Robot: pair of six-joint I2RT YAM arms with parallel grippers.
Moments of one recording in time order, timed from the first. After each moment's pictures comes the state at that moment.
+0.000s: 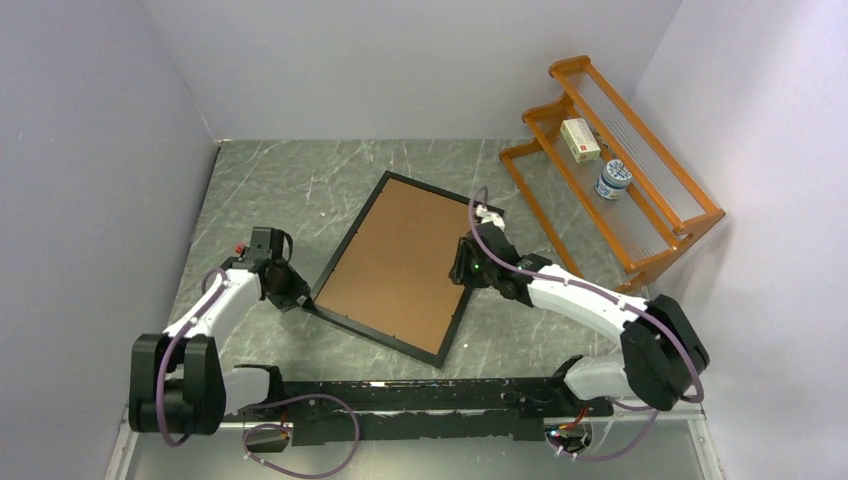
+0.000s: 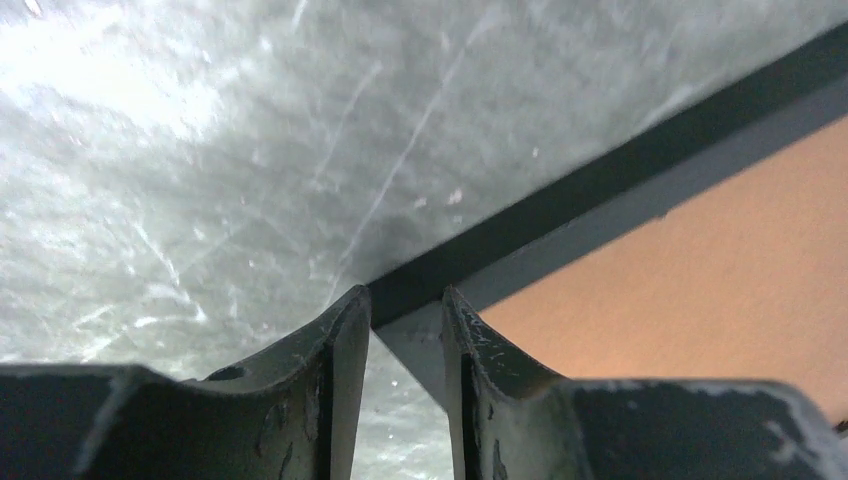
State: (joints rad) left arm -0.07 1.17 0.61 -0.61 -0.02 -0.81; right arm 0.69 1.35 0.76 -0.21 0.06 0.65
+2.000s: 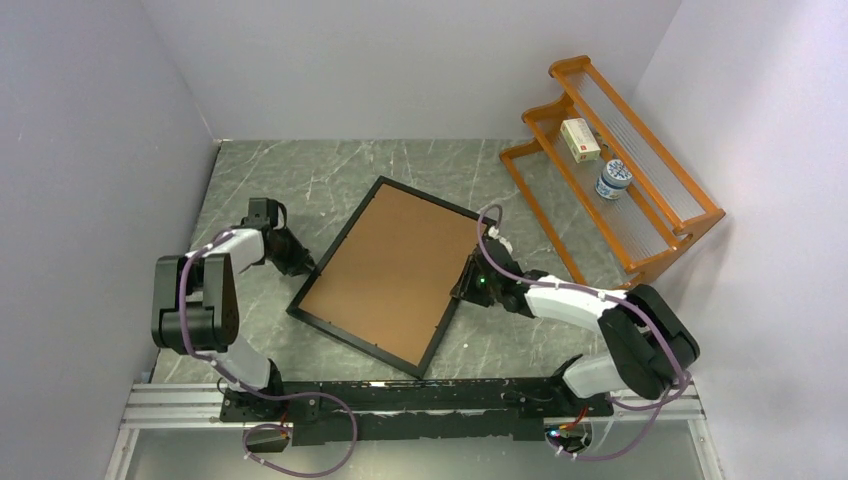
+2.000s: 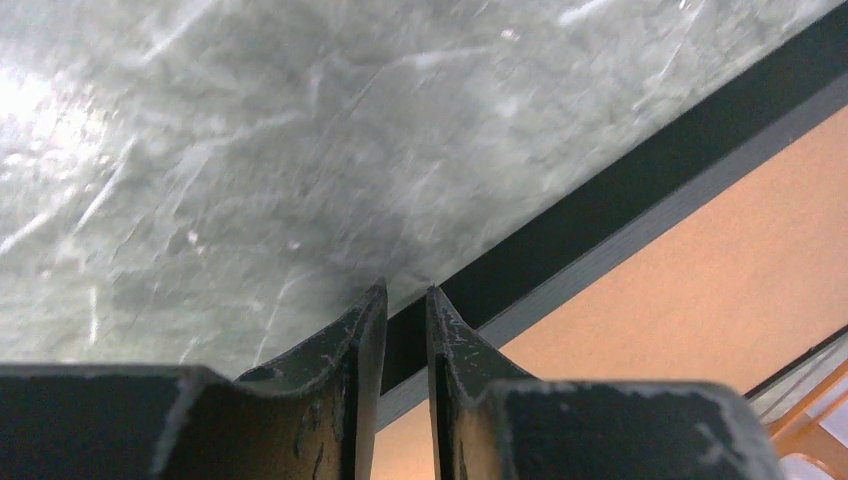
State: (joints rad) left arm 0.04 1.64 0.88 -0.39 0.21 -0.67; right arm 0.66 1.37 0.54 -0.02 0.05 0.89
